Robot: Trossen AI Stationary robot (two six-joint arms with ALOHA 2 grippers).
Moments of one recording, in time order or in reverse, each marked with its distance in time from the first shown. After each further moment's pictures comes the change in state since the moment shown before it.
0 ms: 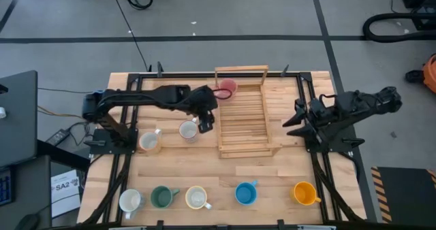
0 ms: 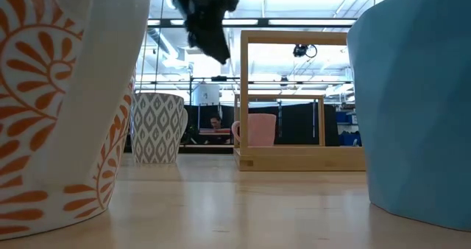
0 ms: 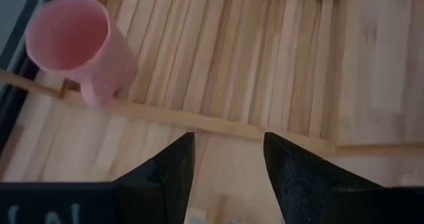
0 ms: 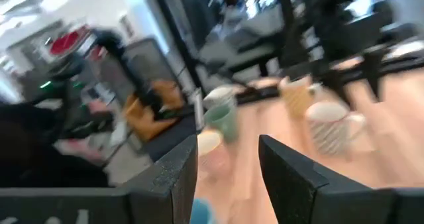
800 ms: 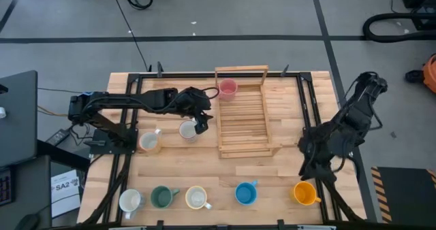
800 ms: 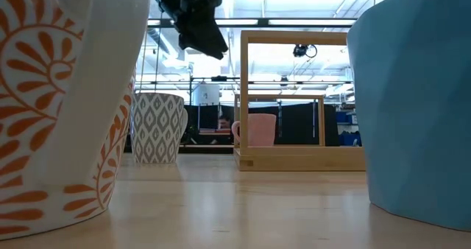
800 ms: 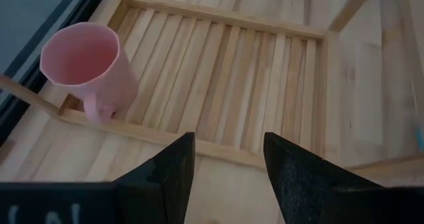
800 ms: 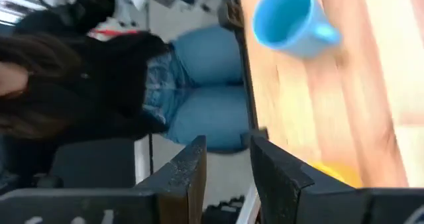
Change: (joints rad) left arm -0.004 -0.143 -0.191 0.227 -0.003 -0.044; right arm 0.503 0.391 0.249 -0.407 -0.035 0.813
